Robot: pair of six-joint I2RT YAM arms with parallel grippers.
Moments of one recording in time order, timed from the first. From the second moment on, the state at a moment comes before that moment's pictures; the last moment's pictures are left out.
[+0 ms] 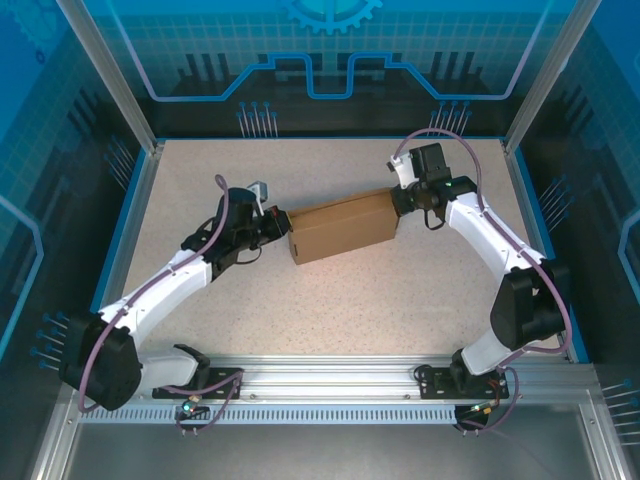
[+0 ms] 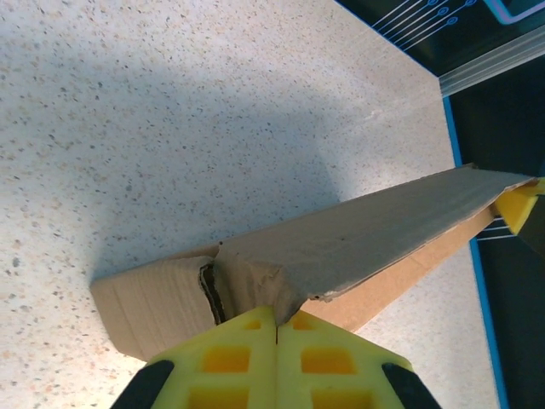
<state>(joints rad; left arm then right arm) -0.42 1.25 0.87 -0.21 0.16 -0.77 0.28 1.58 1.32 -0.63 -0.02 -0.14</state>
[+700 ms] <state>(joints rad) -0.41 1.18 0.85 -0.30 0.19 -0.59 0.29 1.55 1.24 -0.52 0.01 -0.12</state>
